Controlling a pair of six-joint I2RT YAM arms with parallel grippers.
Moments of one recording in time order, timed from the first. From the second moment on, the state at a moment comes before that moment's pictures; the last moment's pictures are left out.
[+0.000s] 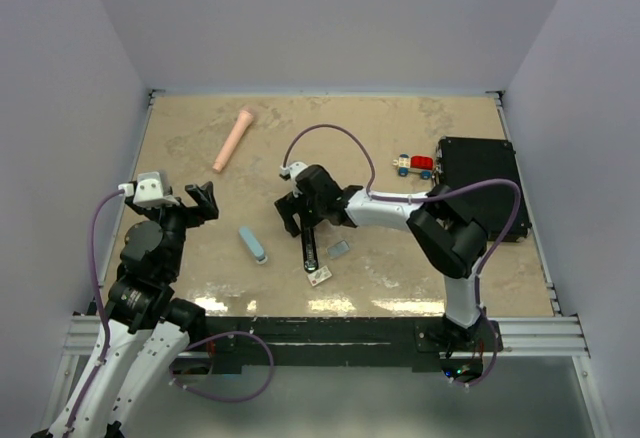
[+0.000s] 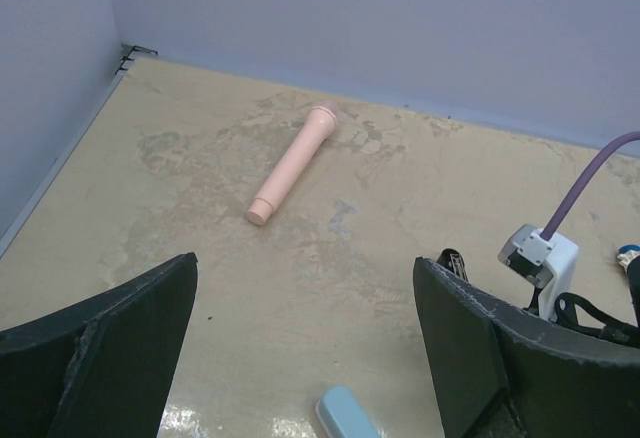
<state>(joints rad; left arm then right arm) -0.35 0.37 0.61 -0.27 -0.40 -0.22 0.86 1.95 1.22 -0.08 -0.02 0.20</state>
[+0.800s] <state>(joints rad) -0.35 0.36 0.60 -0.27 -0.40 -0.22 0.89 1.57 1.06 -0.46 0.16 0.30</state>
